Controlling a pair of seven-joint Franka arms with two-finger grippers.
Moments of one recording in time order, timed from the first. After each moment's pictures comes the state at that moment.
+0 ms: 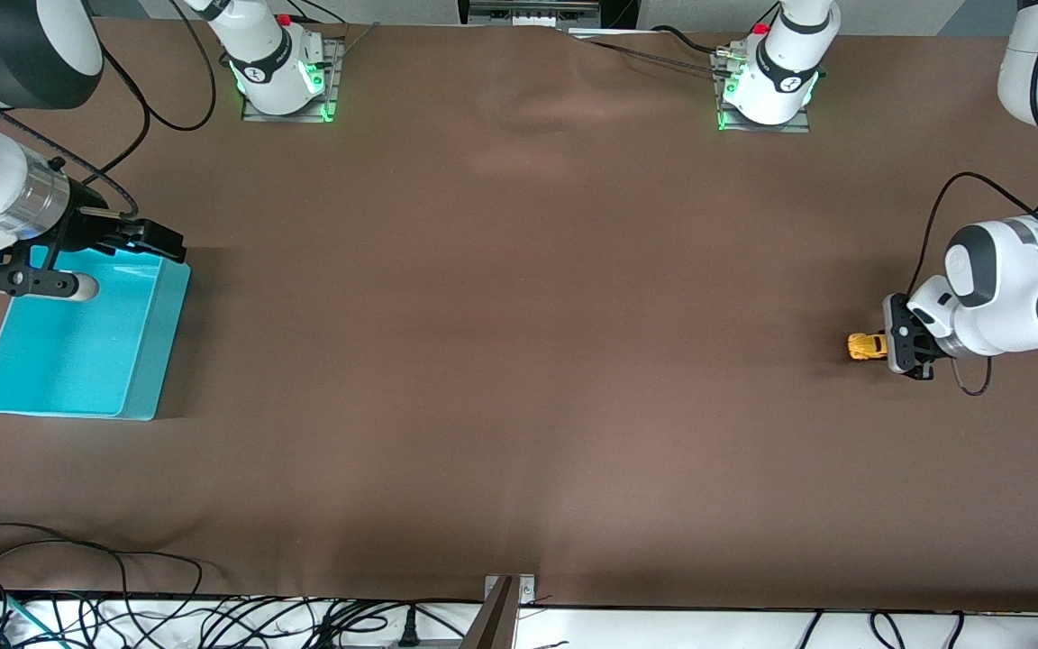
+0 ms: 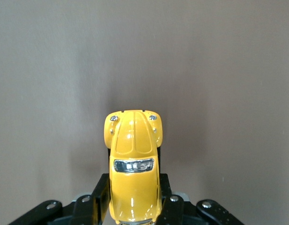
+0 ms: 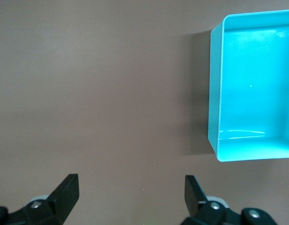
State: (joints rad) left arm 0.30 0.54 -0.09 -1.91 0.08 2.29 1.68; right arm -0.04 0.11 0.14 -1.65 0.01 1.64 0.20
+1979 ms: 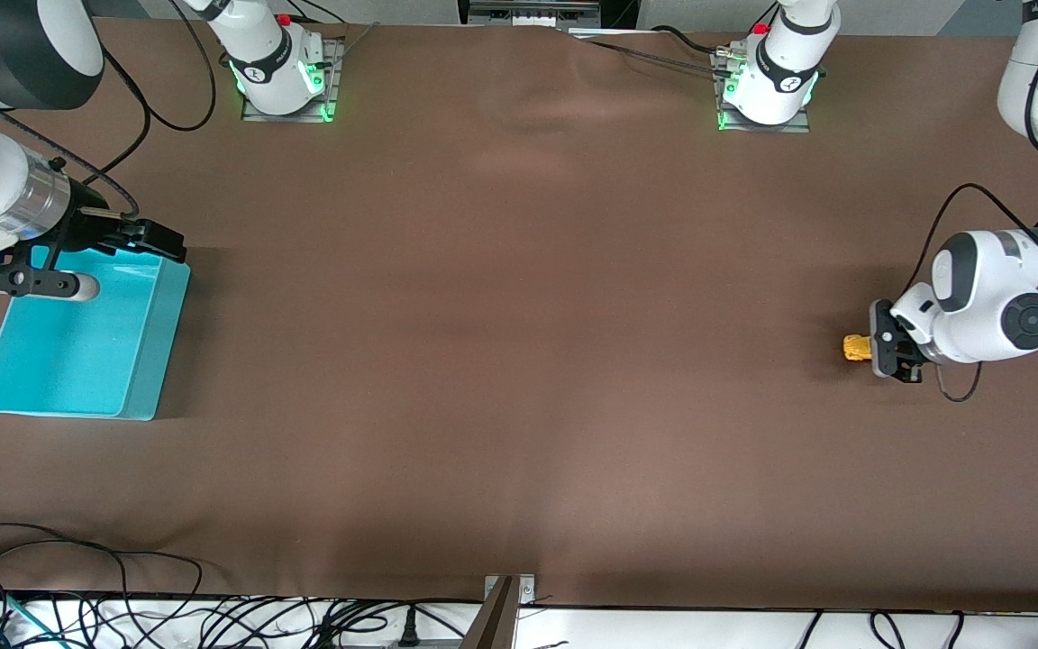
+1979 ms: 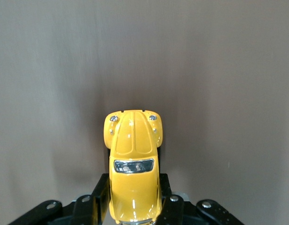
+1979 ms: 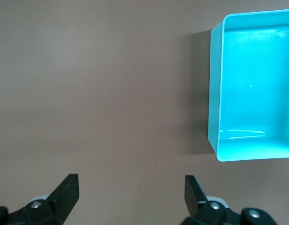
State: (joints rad) left arm 0.44 0.60 -0.19 -1.87 0.31 2.28 1.62; right arm -0.04 0.11 0.14 -1.65 0.01 1.63 0.20
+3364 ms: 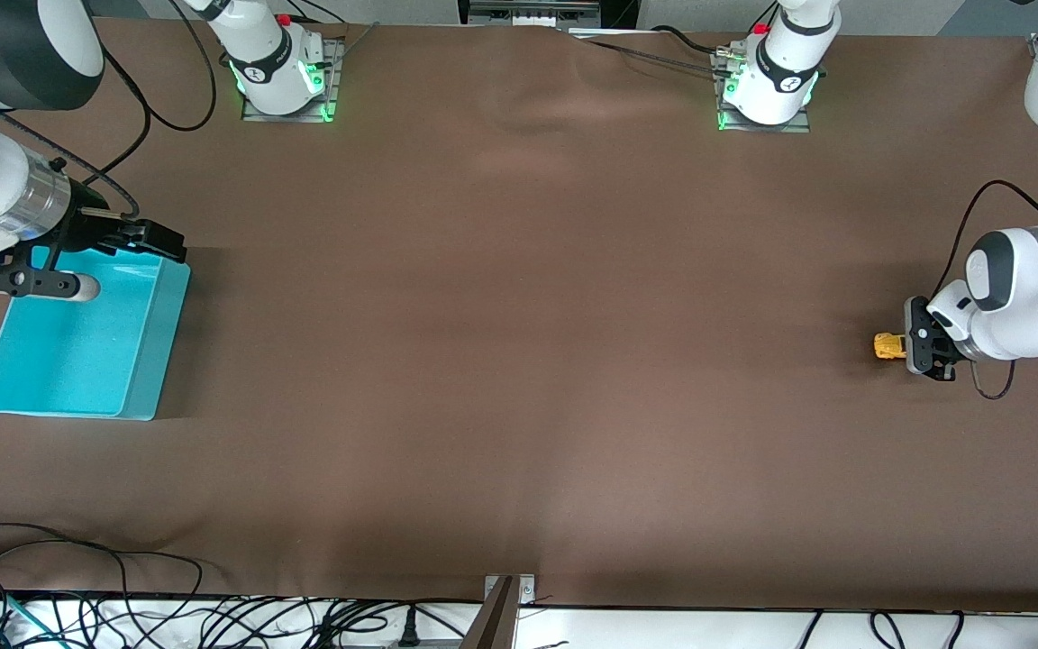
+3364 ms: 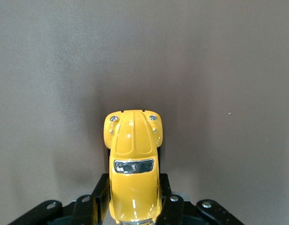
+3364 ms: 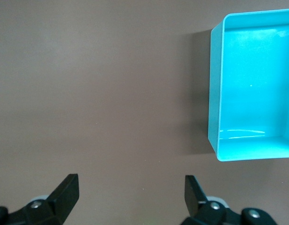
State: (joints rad) left arm 0.49 0.61 -0.19 -1.85 0.33 2.28 1.68; right arm -0.04 0.11 0.14 -1.65 0.01 1.63 0.20
